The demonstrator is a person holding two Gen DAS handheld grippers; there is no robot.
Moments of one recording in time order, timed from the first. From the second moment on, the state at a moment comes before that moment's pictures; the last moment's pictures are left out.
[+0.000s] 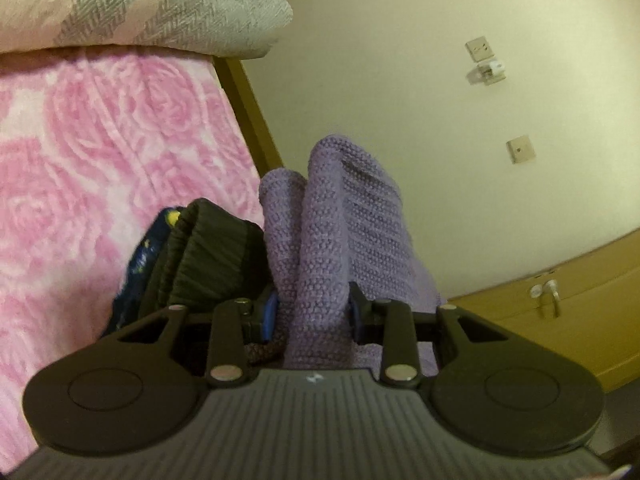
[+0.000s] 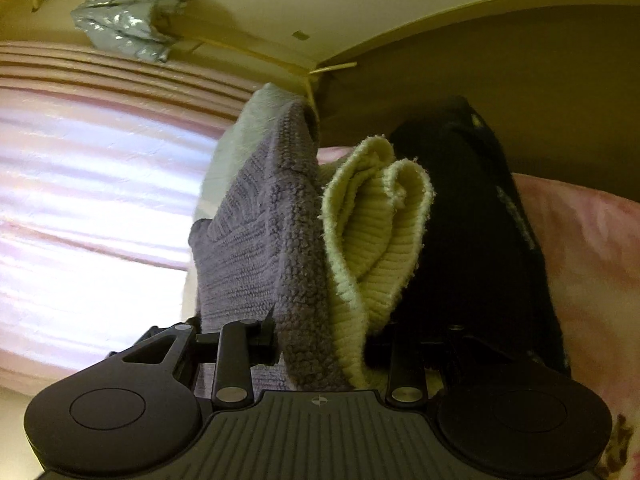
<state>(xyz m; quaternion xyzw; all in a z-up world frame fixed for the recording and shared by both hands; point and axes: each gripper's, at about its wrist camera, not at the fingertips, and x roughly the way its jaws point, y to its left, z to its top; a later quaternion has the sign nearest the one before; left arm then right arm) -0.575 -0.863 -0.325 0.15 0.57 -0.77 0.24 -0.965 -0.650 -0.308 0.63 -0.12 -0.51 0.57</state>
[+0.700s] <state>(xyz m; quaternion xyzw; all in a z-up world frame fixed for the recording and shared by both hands) -0.566 -0.764 -0.217 0.28 0.36 -0.84 0.30 -0.845 -0.588 -0.211 0.43 0.08 -0.70 0.57</state>
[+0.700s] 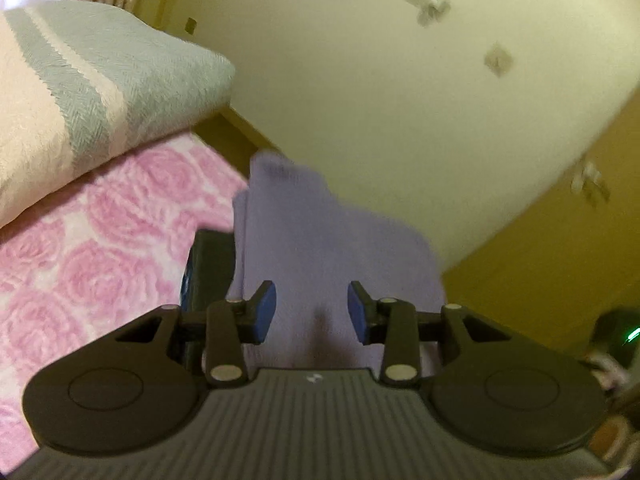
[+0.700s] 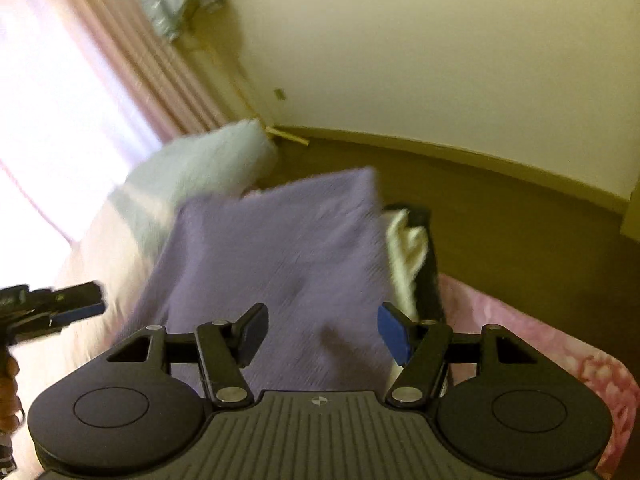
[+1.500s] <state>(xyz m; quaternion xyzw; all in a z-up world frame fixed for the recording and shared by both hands) -0.608 -0.799 -0.239 0.32 0.34 -0.83 0.31 -0.792 -0.644 -0.235 0.37 0.18 -0.71 0.57</state>
